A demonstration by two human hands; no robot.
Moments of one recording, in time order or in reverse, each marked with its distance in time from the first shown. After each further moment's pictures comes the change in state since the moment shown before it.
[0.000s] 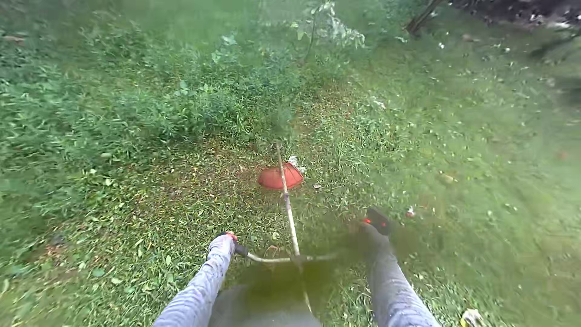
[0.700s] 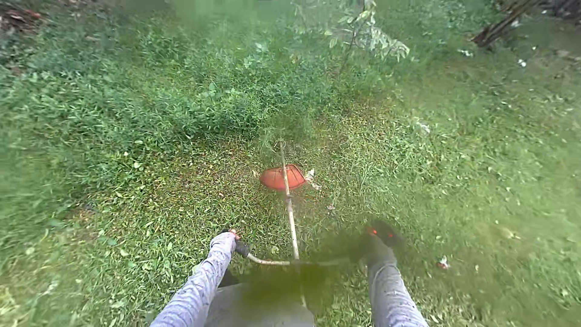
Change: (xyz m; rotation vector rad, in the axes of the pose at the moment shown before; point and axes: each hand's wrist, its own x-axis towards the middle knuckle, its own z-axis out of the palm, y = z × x) left_hand -0.014 0.074 0.001 0.087 0.018 -0.153; right_hand 0.104 -0.064 0.023 -0.295 -0.232 0.108
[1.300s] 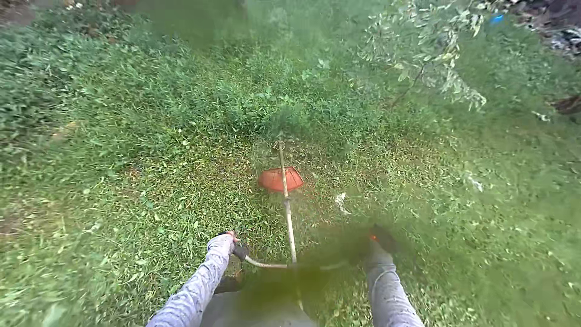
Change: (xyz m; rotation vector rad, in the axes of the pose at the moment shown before) left_hand -0.010 -0.177 -0.016 -0.318 -0.027 -0.151; right_hand -0.055 -0.009 0.155 -0.161 -0.134 -0.251
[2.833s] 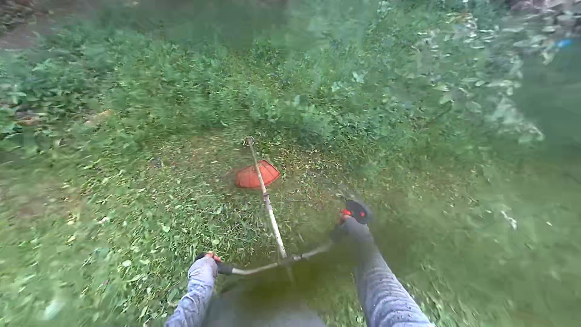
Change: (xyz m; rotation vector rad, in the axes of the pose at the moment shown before) left_hand 0.036 -0.058 0.004 -1.133 0.337 -0.313; right_hand 0.045 -0.129 0.145 -0.019 -0.261 -0.152
